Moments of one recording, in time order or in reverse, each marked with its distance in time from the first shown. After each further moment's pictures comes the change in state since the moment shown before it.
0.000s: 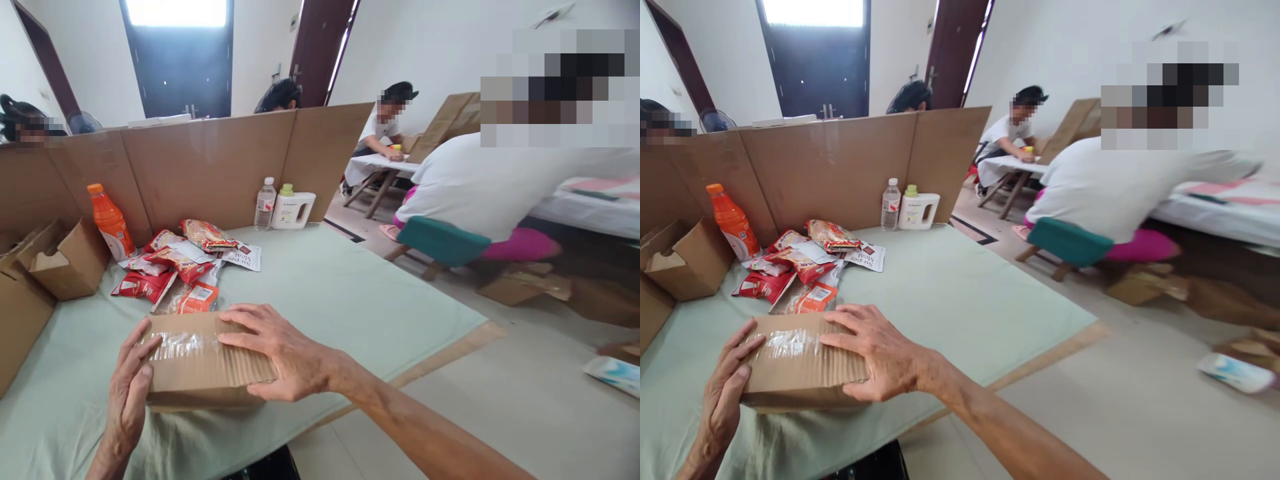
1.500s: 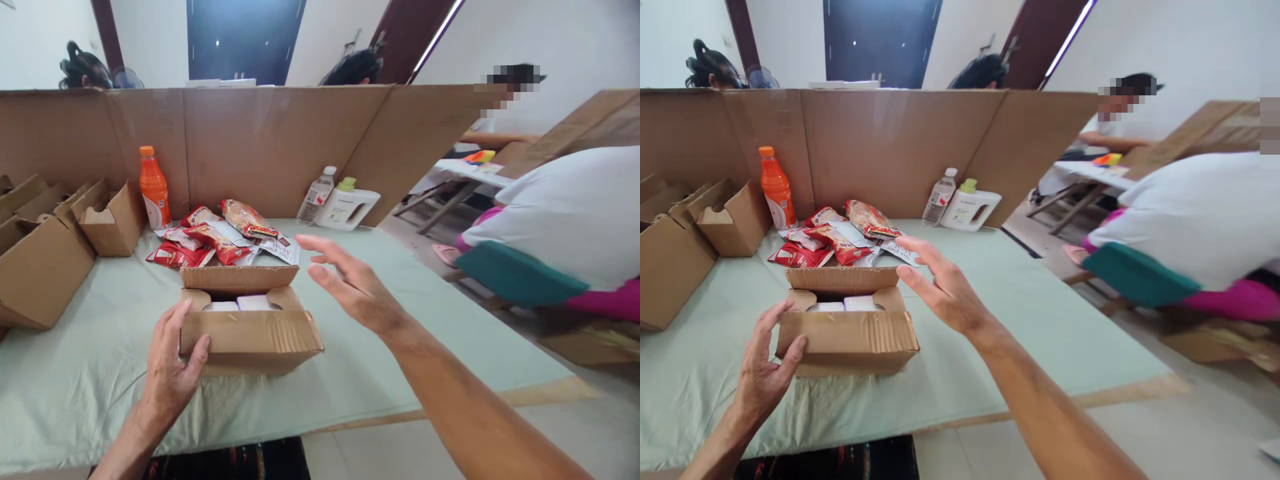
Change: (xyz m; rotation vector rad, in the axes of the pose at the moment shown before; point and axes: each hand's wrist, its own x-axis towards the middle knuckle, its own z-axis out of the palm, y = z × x) left_hand -0.009 0.023 0.003 0.310 0.166 0.227; right_hand 0.030 0.004 -0.045 0.214 0.464 0.393
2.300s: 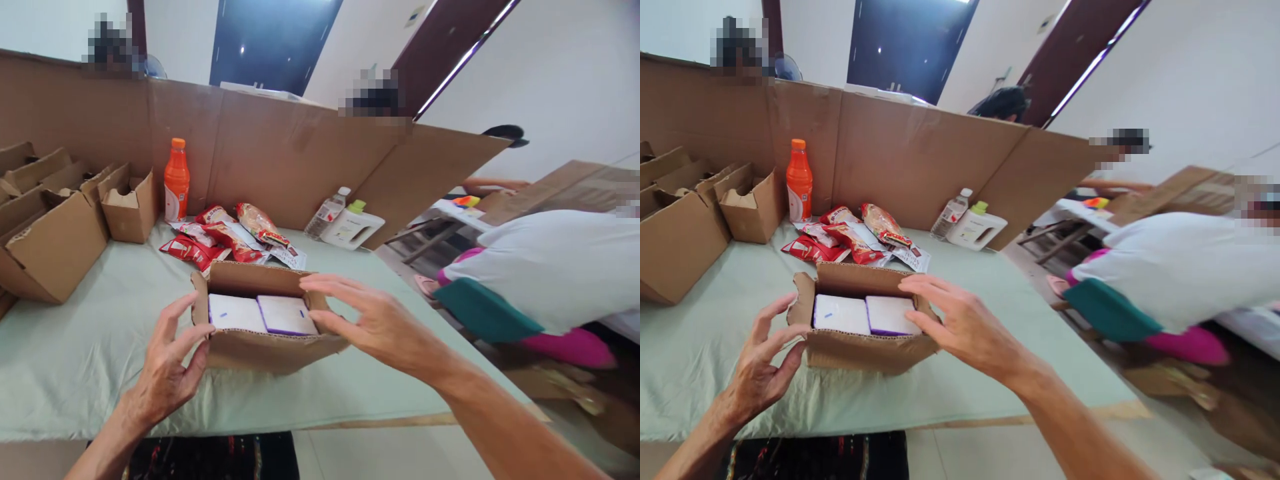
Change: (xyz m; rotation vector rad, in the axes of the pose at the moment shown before) left_hand -0.015 -0.016 -0.037 -0.072 -0.035 0.144; right_hand -0.017 -0.042 0.005 -0.438 -0.298 -0.125
